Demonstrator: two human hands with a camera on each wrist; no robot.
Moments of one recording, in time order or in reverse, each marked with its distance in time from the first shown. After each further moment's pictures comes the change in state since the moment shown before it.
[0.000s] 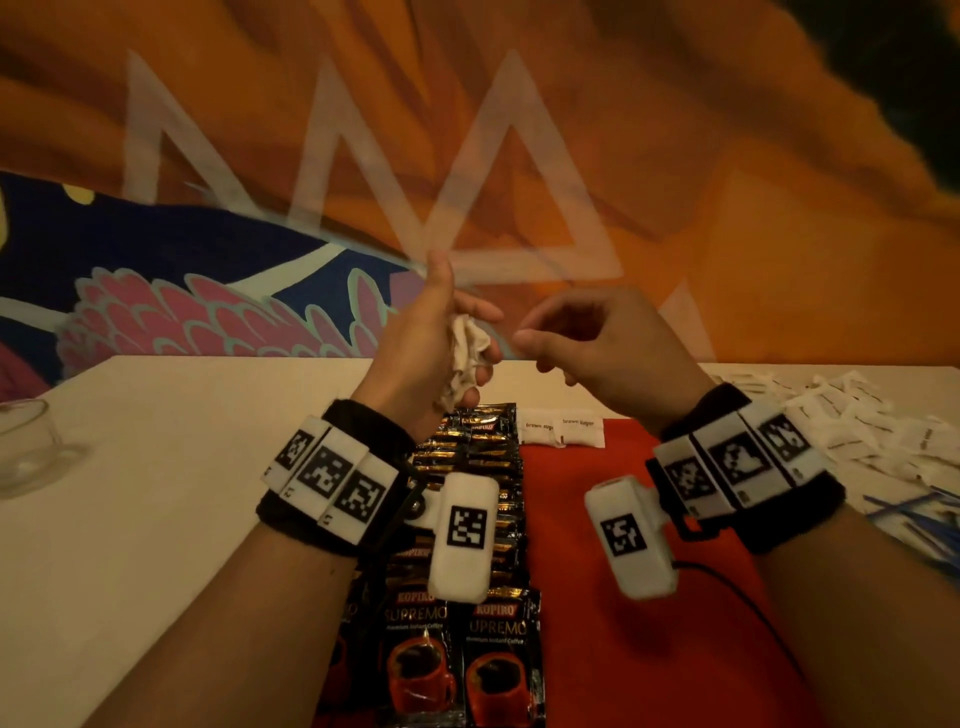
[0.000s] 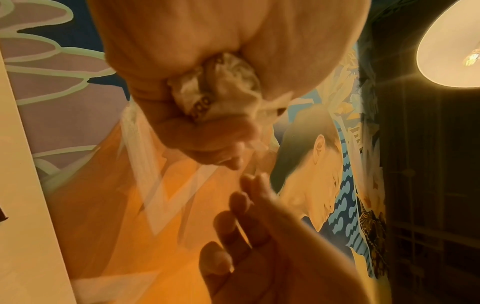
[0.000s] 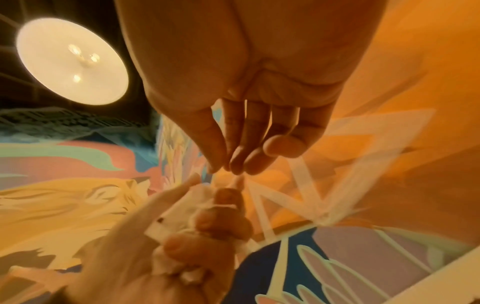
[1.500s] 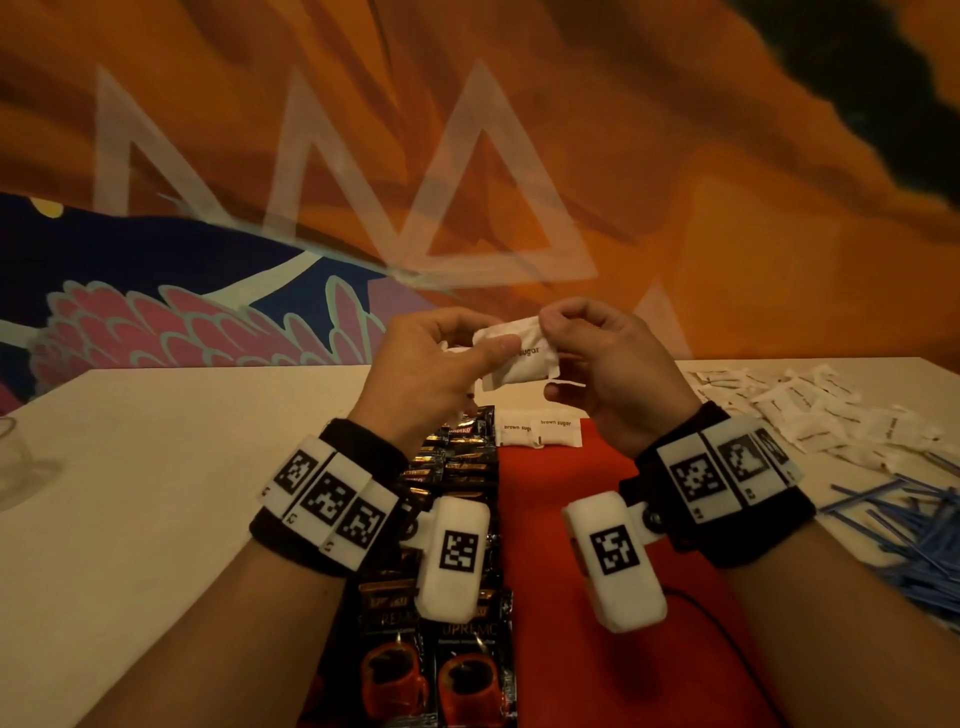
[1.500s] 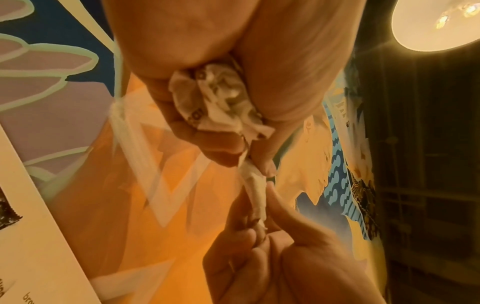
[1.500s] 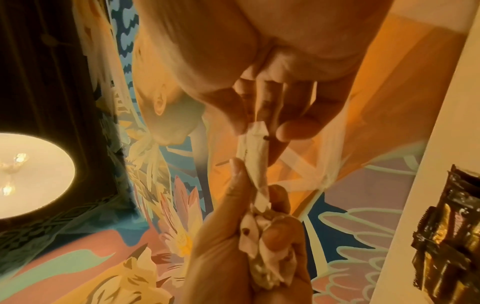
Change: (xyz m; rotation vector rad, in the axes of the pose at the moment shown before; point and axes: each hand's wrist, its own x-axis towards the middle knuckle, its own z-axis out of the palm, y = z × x) left_hand 0.002 -0.021 0.012 0.405 0.045 0.317; right_hand -0.016 0.004 -0.005 0.650 0.143 0.330
